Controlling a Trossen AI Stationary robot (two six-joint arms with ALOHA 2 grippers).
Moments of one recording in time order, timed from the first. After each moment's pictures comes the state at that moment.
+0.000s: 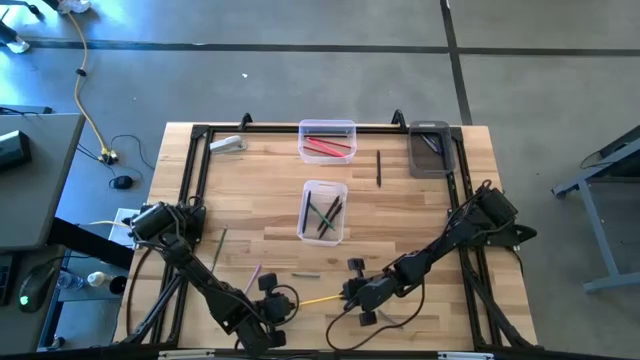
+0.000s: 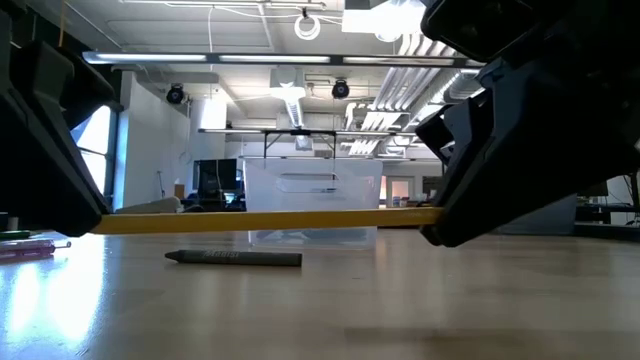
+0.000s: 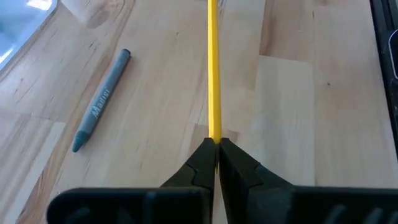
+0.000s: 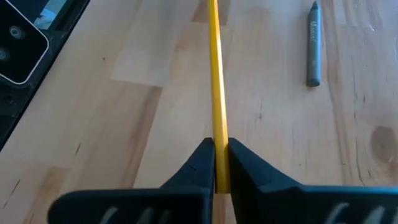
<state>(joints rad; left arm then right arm) -0.73 1.98 1.15 -0.28 -0.69 -0.87 0.58 1.91 0.98 0.14 0.25 0.29</state>
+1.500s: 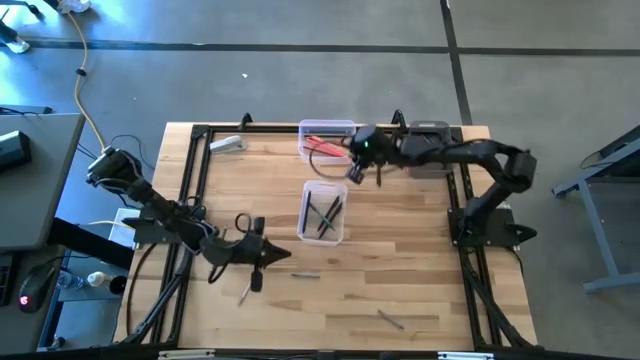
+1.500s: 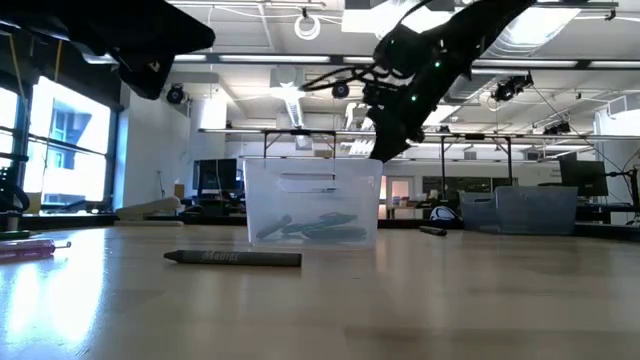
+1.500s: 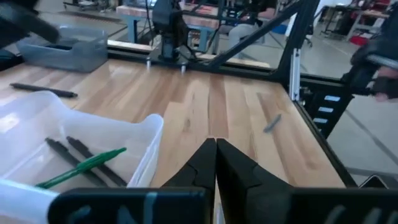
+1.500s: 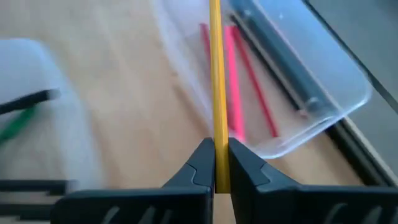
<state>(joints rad) -0.49 1.34 0.43 0.65 -0.62 -0.28 -0.43 1.62 1.06 -0.27 0.13 -0.03</state>
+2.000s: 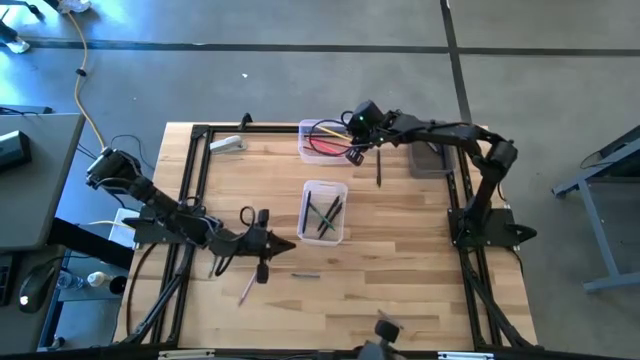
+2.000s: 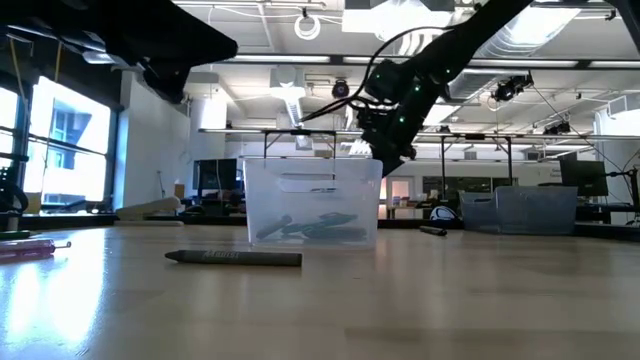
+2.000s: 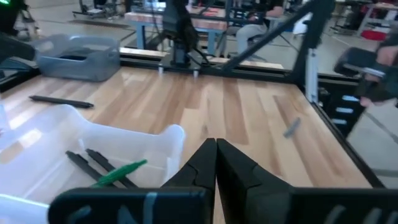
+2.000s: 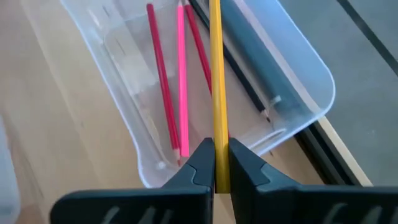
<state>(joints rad) -0.39 1.34 0.43 0.67 -0.55 -0.21 -0.61 1.80 1.24 -0.38 0.00 -0.14</state>
